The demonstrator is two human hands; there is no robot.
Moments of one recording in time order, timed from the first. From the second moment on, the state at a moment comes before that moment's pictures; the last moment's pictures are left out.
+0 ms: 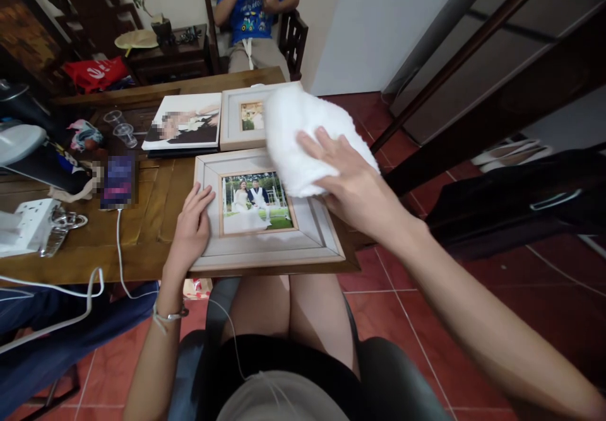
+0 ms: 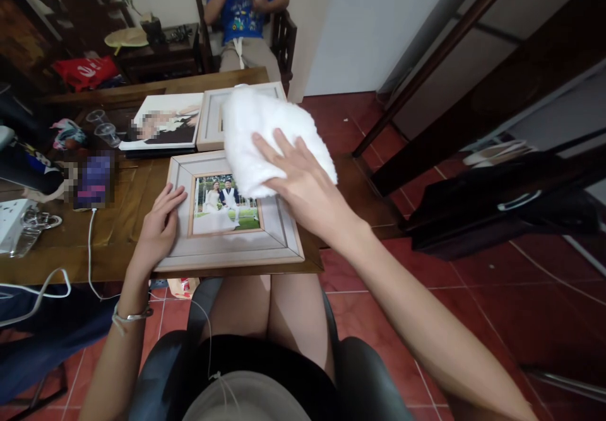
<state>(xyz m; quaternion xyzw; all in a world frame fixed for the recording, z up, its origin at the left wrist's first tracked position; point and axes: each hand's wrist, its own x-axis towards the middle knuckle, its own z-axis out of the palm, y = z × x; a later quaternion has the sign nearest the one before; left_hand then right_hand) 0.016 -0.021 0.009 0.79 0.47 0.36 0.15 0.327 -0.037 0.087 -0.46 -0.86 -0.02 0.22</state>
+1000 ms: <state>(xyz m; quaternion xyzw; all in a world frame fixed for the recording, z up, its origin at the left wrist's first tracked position) 0.017 -0.022 0.008 0.79 0.47 0.36 0.14 0.288 -0.023 0.045 -0.46 -0.88 -0.03 0.13</state>
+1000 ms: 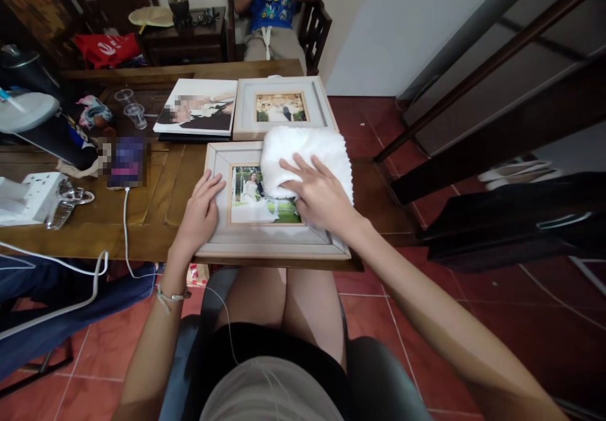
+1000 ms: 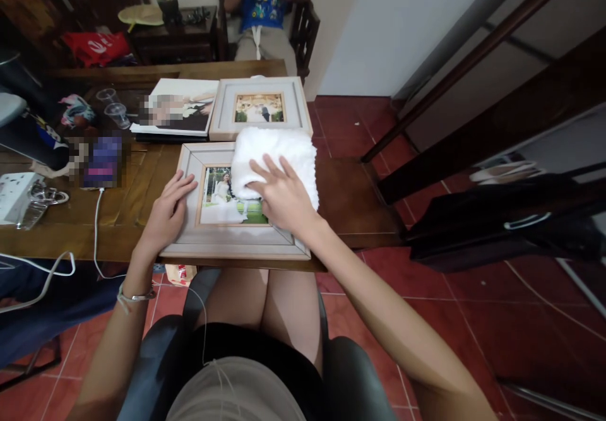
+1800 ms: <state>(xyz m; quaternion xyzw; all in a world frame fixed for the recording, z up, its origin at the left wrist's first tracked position) 0.016 -0.020 0.004 0.79 0.49 0.34 0.12 0.281 -0.101 0.063 -0.43 -0.90 0.05 0.09</state>
